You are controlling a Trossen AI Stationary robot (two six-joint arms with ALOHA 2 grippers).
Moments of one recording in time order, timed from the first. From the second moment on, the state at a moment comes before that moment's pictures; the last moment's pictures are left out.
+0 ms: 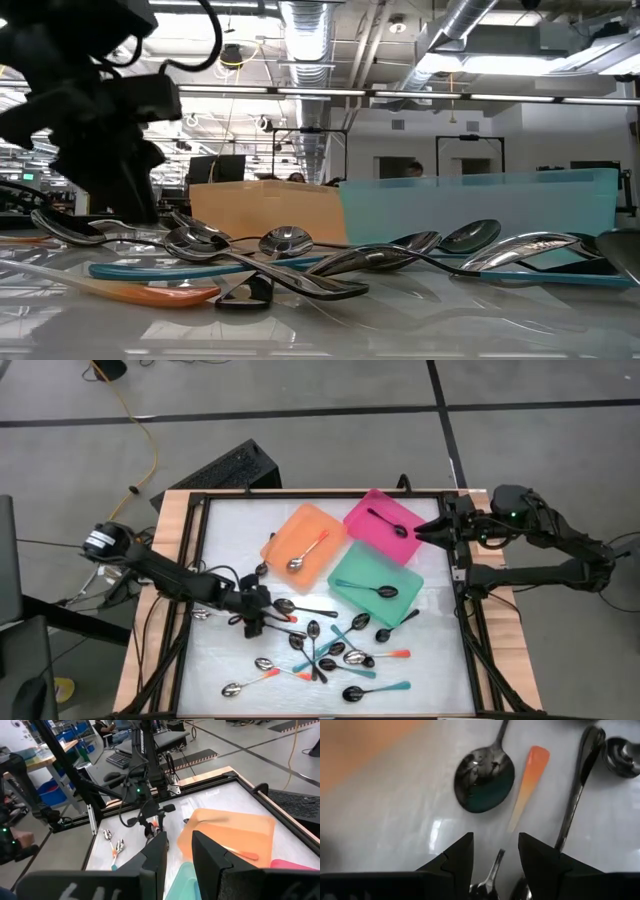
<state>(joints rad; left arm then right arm) -0.31 1.34 0.50 -0.17 -0.21 -0.45 -0.23 0.68 1.10 -0.65 -0.21 0.23</state>
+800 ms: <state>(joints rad) -0.26 1.48 0.50 -0.09 -0.08 -0.40 -0.23 0.68 1.10 -0.65 -0.17 0.24</state>
